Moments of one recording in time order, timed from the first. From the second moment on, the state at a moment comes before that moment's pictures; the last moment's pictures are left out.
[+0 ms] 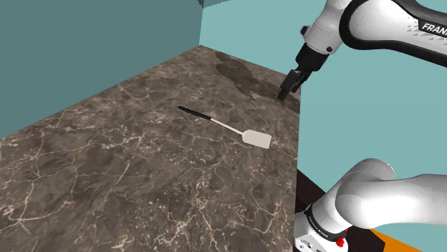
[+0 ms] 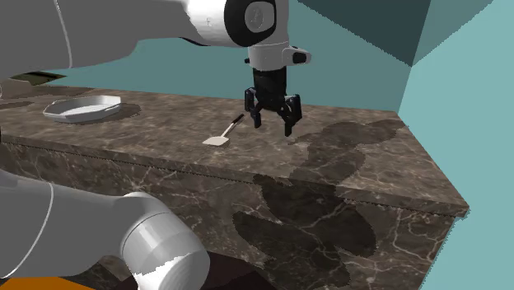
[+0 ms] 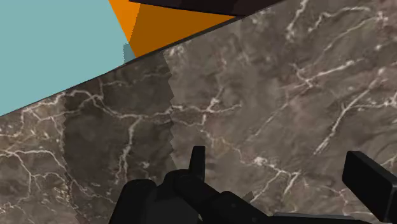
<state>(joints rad) -0.01 -0.78 0.01 -2.34 0.01 1.68 -0.11</state>
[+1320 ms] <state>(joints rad) 0.18 -0.43 0.28 -2.11 0.12 1.77 -0.04</state>
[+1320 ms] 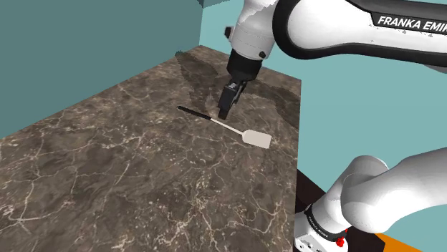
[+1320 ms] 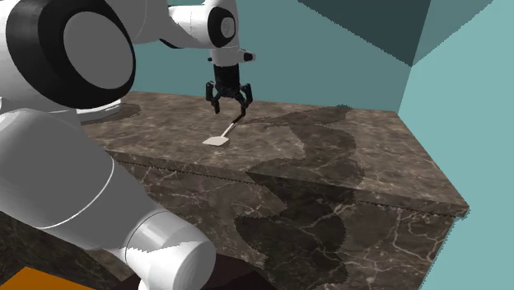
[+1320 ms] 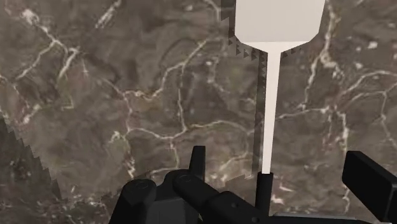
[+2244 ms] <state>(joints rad) 0.19 -0.41 0.30 -2.20 0.13 1.87 -0.04</state>
